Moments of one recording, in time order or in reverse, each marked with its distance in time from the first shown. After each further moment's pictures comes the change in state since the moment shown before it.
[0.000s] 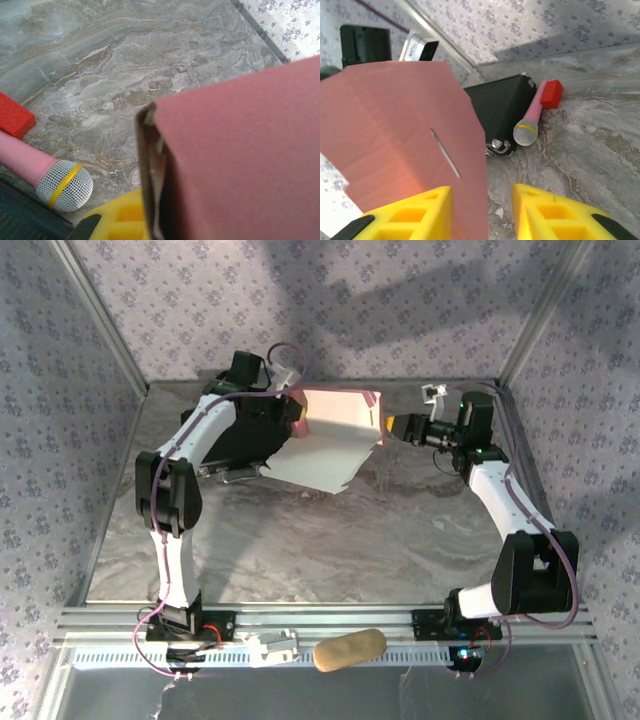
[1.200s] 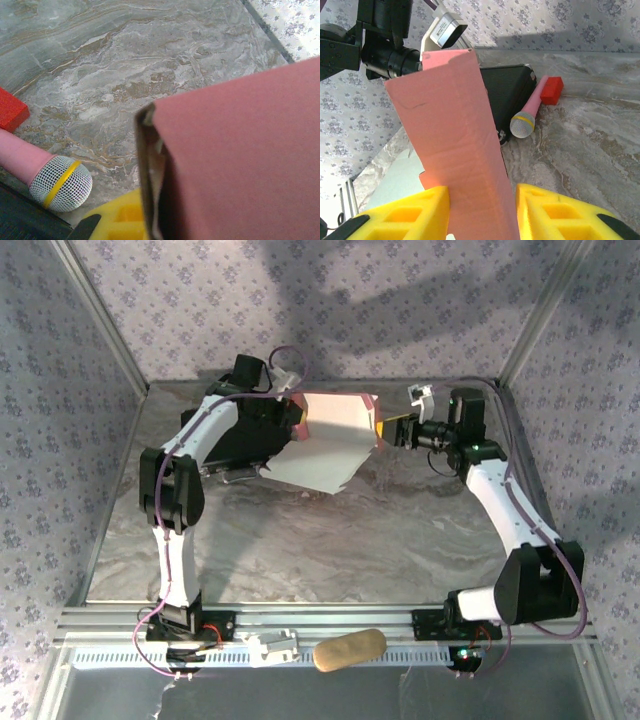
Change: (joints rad) left arm 0.004 0.031 -0.002 0.003 0.013 0.002; right arm 0.076 -0.035 0.081 -0.199 0.096 -0.194
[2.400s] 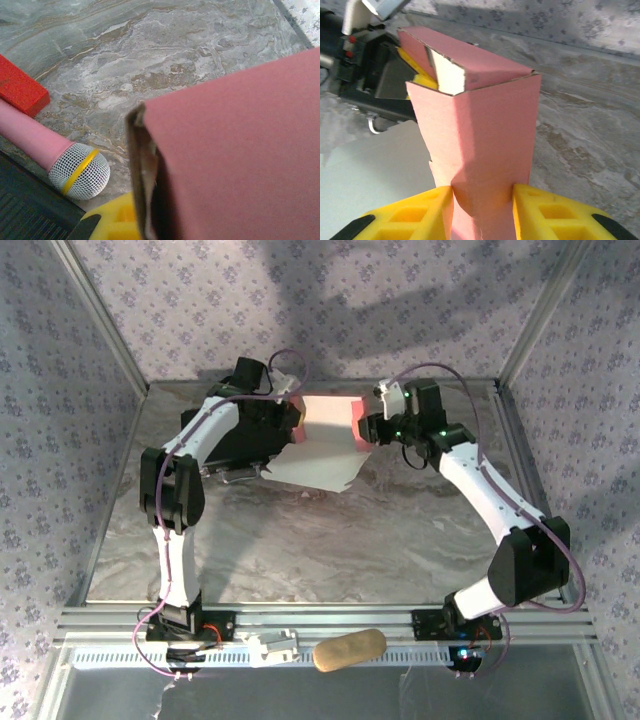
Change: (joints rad) left arm -0.006 0.000 -0.023 0.000 -0.076 -0.001; right arm 0.246 0.114 0.174 -0.179 0.526 -0.133
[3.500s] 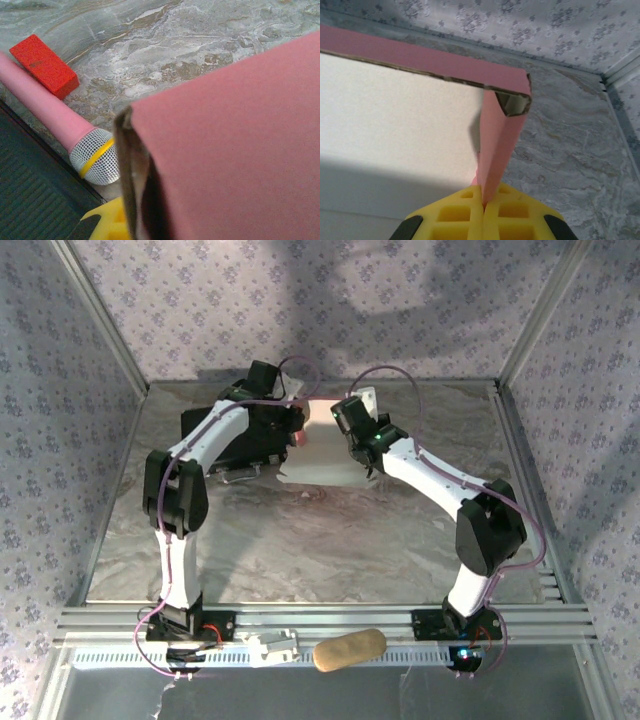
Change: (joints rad) left arm -0.078 -0.032 -0.020 -0.011 -0.242 -0.069; right arm 0.271 0.259 0.145 -0.099 1.023 0.174
